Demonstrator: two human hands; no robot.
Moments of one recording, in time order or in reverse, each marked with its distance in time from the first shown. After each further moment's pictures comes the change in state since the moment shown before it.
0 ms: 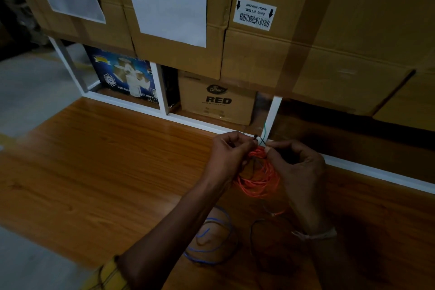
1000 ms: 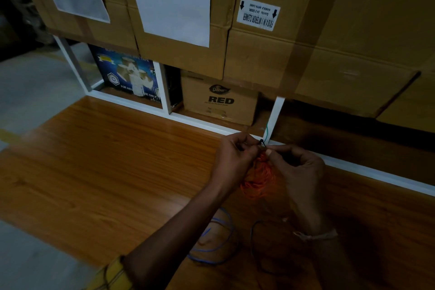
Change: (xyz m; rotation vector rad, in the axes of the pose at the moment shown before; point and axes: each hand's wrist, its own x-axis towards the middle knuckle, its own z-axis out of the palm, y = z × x) left_hand -0.003 -0.009 0.003 0.196 -0.018 0.192; right_hand 0.003 0.015 0.000 0.055 -0.019 0.104
